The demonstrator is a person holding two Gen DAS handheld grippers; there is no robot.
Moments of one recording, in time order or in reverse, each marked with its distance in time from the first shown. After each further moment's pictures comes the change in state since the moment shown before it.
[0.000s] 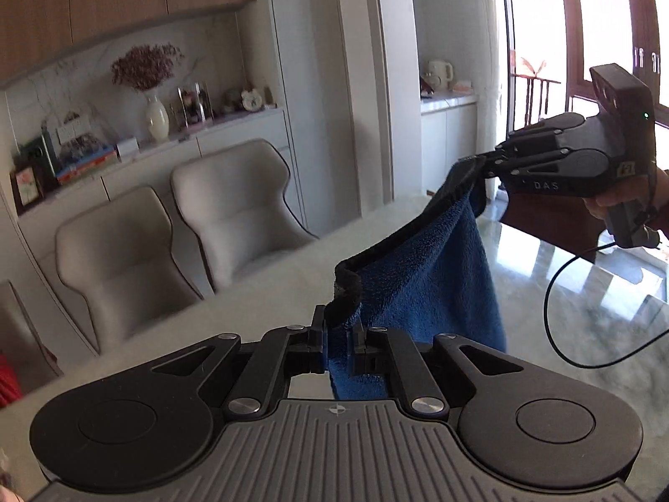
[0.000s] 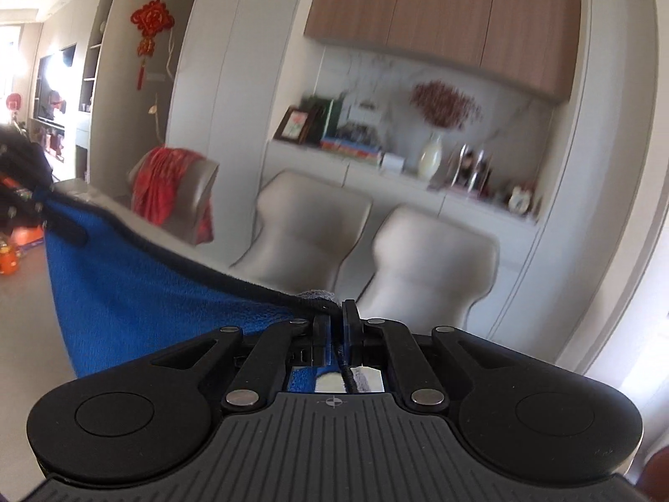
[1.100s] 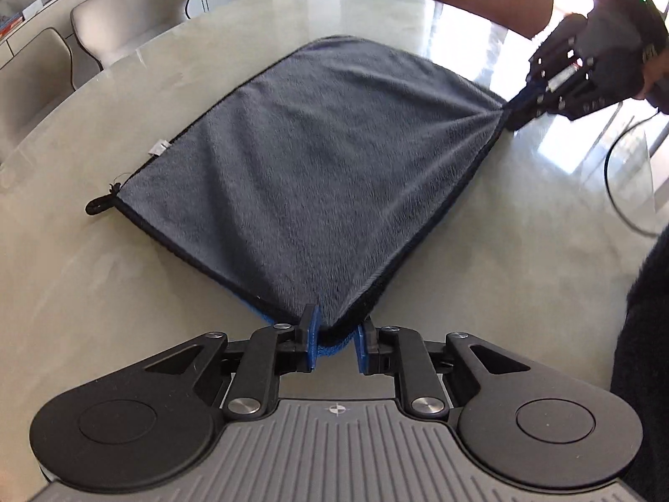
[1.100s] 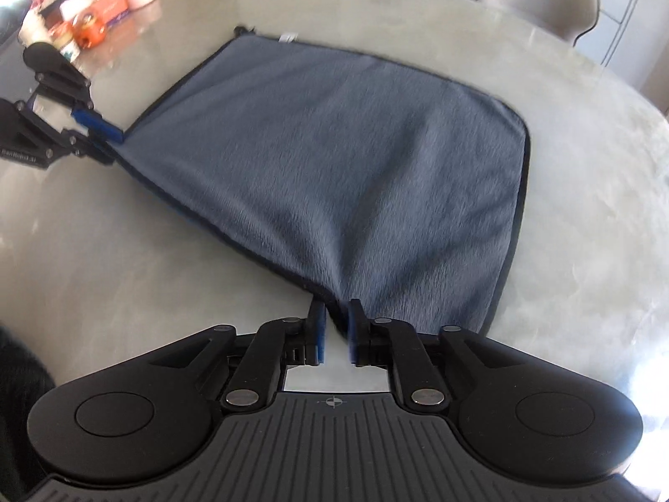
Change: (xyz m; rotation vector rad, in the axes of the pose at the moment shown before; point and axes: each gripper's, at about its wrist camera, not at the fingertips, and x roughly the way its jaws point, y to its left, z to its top) left arm 0.034 -0.123 -0.230 0.046 0.557 -0.258; right arm -0.062 0.096 -0.221 0.085 0.784 0.333
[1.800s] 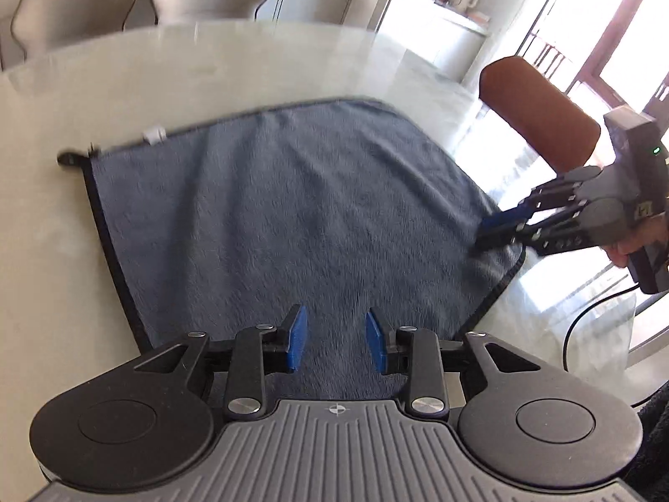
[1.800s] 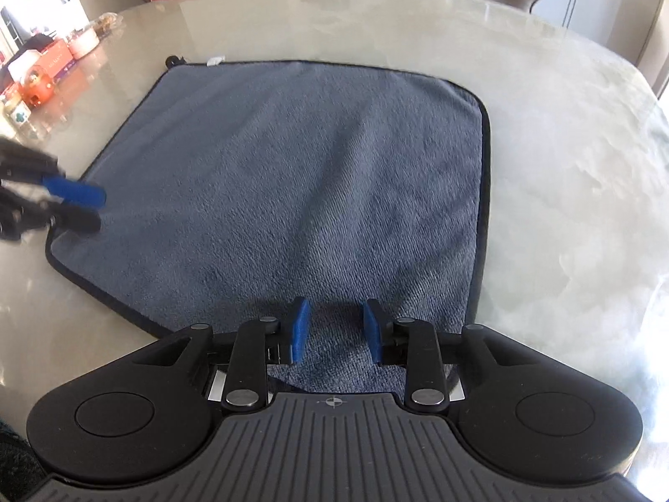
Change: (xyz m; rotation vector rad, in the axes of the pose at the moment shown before) left arm 0.039 0.001 0.014 -0.399 -0.149 -0.100; right arm 0.024 -0.047 0.014 0.191 -0.070 -0.021
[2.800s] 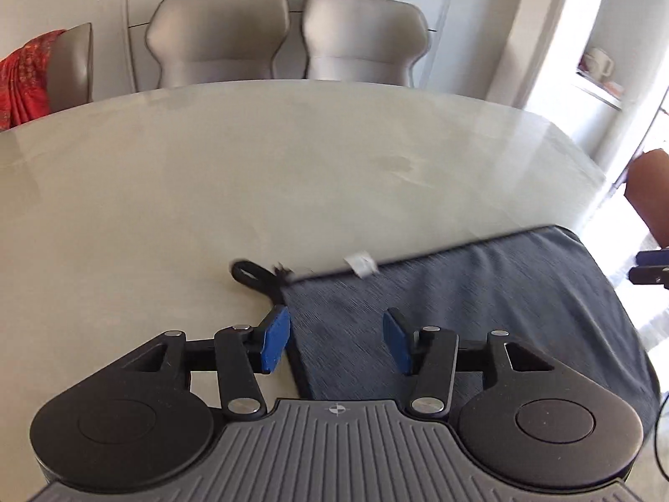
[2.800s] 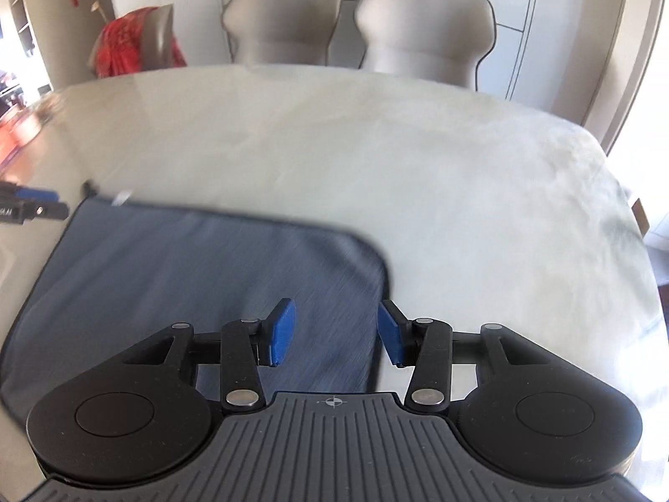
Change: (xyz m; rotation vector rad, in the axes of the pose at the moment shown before) left arm 0.005 0.119 0.096 -0.223 -0.171 0.377; right arm 0.016 -0.077 0.118 0.056 -0.206 -0.137
